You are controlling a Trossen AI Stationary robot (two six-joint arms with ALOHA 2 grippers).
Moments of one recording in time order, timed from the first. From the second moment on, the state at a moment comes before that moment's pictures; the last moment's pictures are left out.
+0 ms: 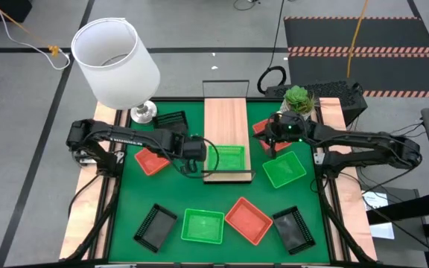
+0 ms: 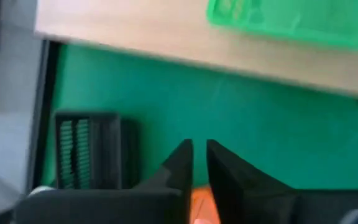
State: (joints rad) left arm -0.03 1.65 1.34 -1.00 -0.41 -0.18; right arm -0.42 1.03 0.48 0.00 -0.18 -0.25
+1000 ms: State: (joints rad) left arm 0.11 1.59 1.01 -0.33 0.05 0.13; right arm -0.42 1.01 0.48 -0.02 -0.18 -0.27
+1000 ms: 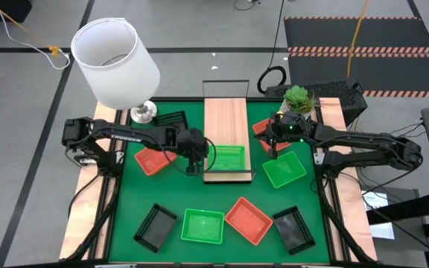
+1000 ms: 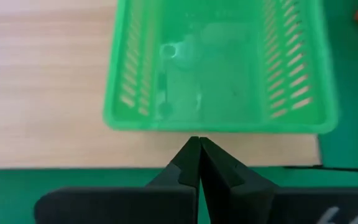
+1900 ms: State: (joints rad) left arm 0.11 1.61 1.01 -0.34 0.09 0.13; right arm -0.42 1.02 0.48 -0.11 -0.40 -0.25
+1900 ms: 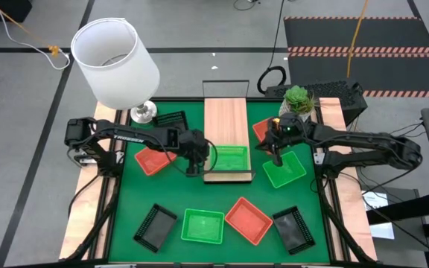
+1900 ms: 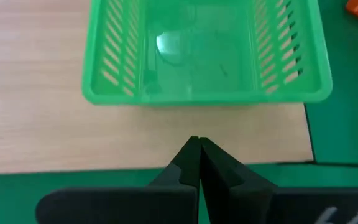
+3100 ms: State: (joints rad) left arm 0.11 1.56 1.01 -0.41 0.08 0.12; right arm -0.38 1.22 0.48 0.14 -0.32 -0.27
